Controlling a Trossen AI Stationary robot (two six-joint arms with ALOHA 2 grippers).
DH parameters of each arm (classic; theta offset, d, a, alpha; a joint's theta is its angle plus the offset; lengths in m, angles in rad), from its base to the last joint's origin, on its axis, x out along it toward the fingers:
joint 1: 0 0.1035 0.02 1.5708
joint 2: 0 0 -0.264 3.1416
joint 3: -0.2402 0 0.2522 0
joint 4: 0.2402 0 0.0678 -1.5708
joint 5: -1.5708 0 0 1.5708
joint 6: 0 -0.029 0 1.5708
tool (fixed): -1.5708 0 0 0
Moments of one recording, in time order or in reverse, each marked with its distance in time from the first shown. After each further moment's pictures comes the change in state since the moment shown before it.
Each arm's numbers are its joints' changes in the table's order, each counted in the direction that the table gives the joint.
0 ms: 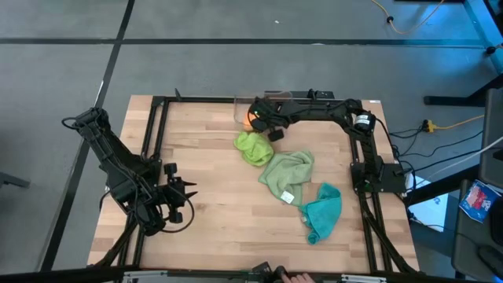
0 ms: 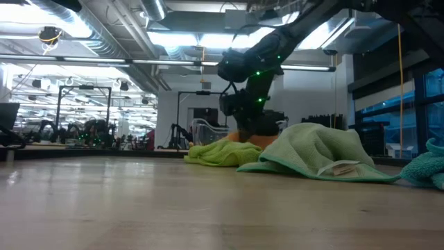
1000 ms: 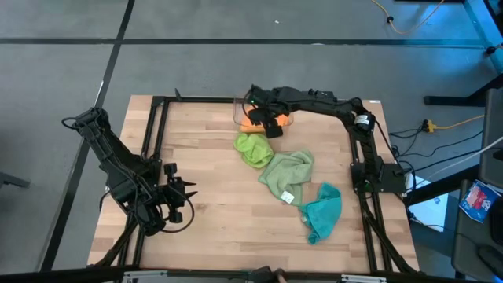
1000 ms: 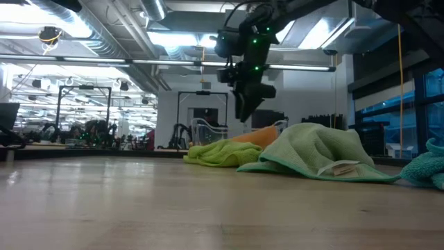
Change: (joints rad) left arm 0.000 0.000 0.000 0.003 0.000 0.000; right arm 0.008 -0.001 -0.318 0.435 -0.145 -0.193
